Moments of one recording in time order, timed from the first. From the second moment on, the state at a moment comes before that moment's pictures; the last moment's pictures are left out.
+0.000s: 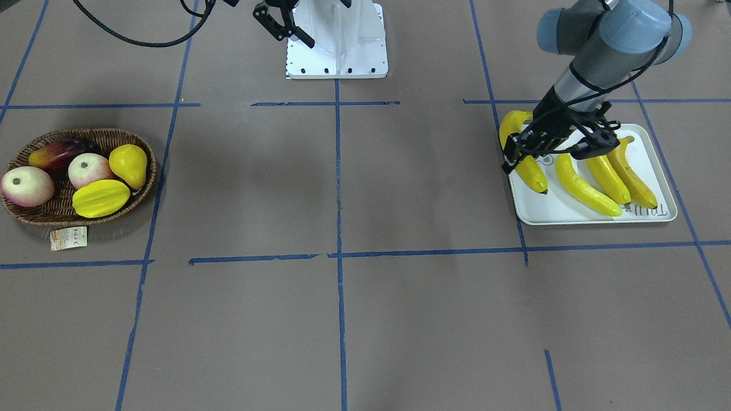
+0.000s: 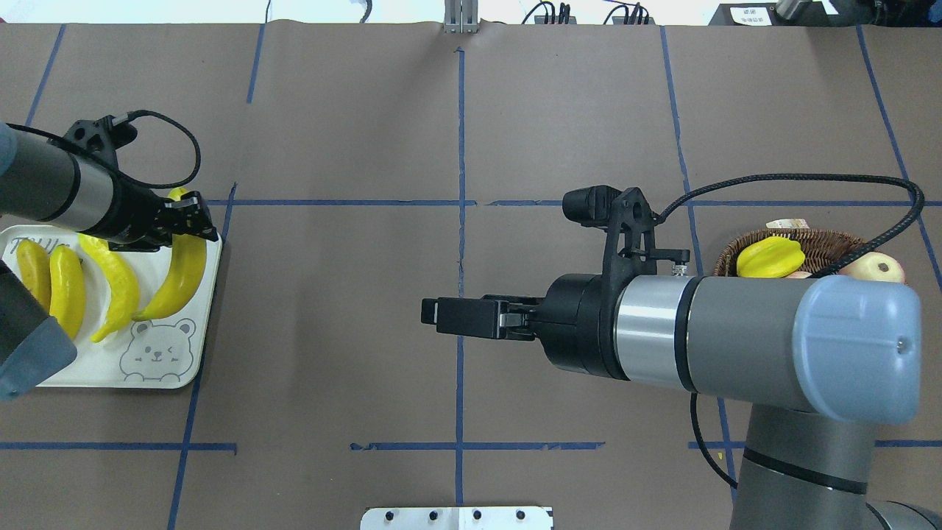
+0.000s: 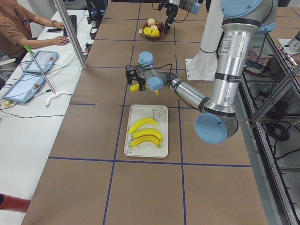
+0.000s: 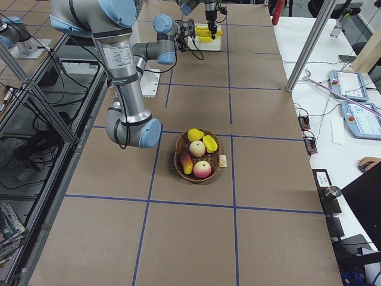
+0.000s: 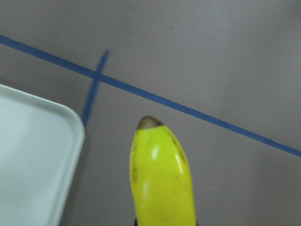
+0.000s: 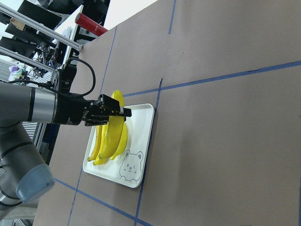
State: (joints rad) left arm -0.83 -1.69 -1.88 -2.03 -2.07 -1.39; right arm 0.36 -1.17 2.21 -0.99 1.66 1.40
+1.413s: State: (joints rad) left arm -0.79 -1.65 -1.81 -2.03 -1.95 -1.32; right arm 0.42 -1.23 2.21 -1.01 1.68 1.40
